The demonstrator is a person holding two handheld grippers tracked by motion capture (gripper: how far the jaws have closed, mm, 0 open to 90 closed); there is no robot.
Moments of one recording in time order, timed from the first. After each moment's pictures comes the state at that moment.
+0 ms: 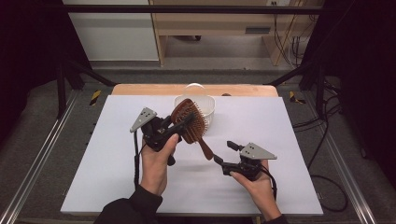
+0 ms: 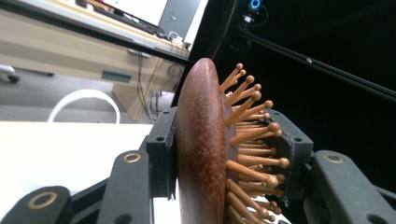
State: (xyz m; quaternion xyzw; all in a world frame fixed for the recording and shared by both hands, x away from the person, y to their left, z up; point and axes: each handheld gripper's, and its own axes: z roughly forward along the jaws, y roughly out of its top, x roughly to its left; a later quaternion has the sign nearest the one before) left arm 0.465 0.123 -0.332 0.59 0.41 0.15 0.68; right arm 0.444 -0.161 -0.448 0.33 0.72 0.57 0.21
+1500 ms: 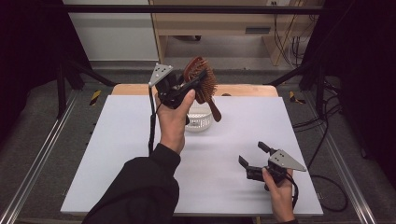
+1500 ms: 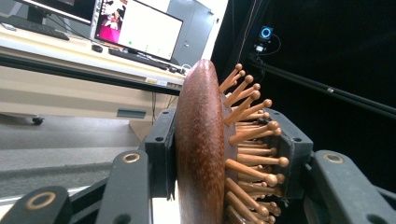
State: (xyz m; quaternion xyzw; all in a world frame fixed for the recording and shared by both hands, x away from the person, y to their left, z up) left arm 0.533 0.080 -0.261 0.57 0.40 0.21 0.69; right arm 0.430 -0.232 -0.464 0.37 0.67 0.58 0.28
